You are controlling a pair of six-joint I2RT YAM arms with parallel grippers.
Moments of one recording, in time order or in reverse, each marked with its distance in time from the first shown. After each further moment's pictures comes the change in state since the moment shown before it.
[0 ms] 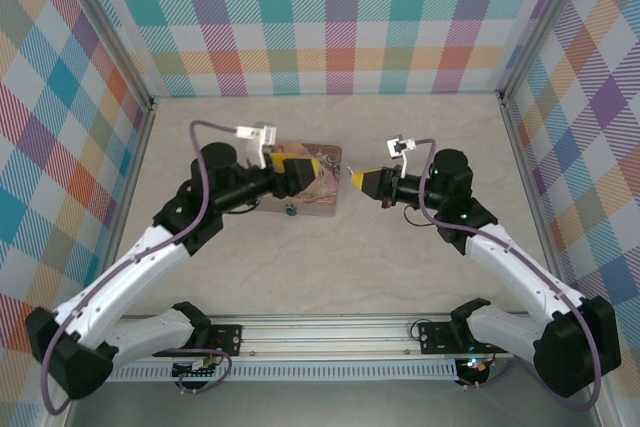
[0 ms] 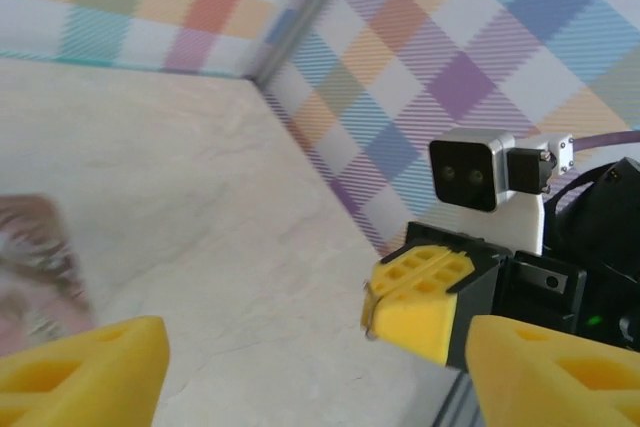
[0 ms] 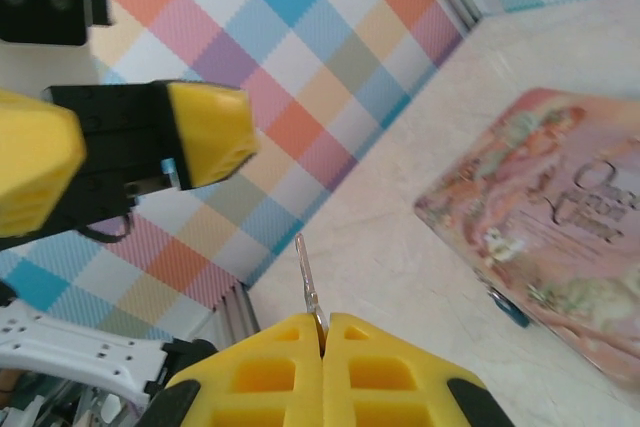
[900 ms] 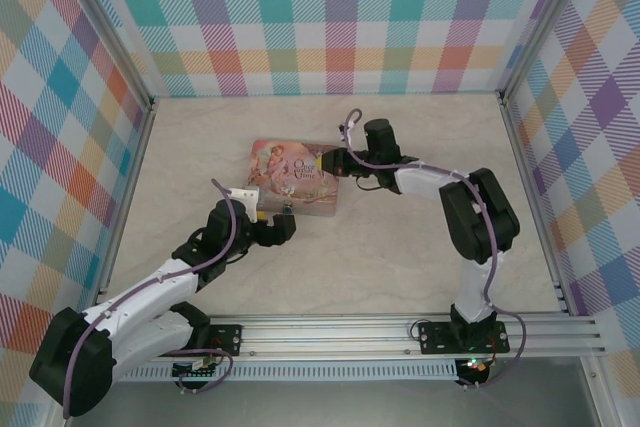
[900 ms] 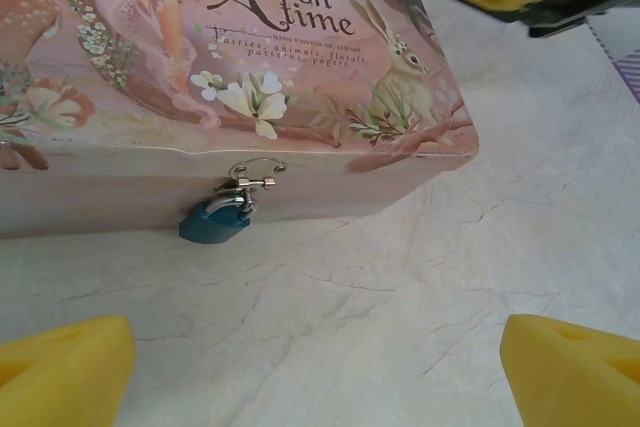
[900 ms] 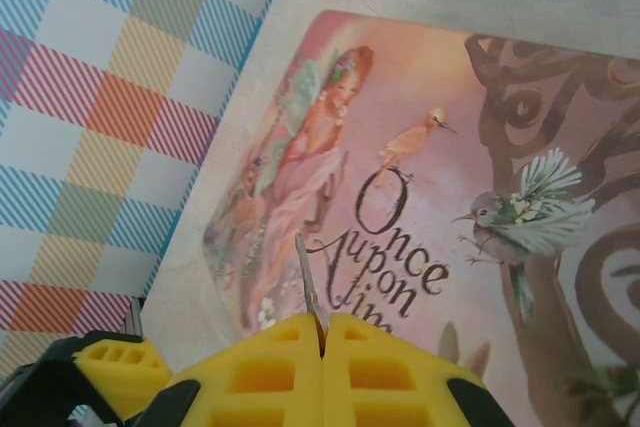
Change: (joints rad) left arm 0.068 -0.056 -0.557 0.177 -0.187 0.103; right arm 0.041 0.844 0.451 0.055 0.044 -0.003
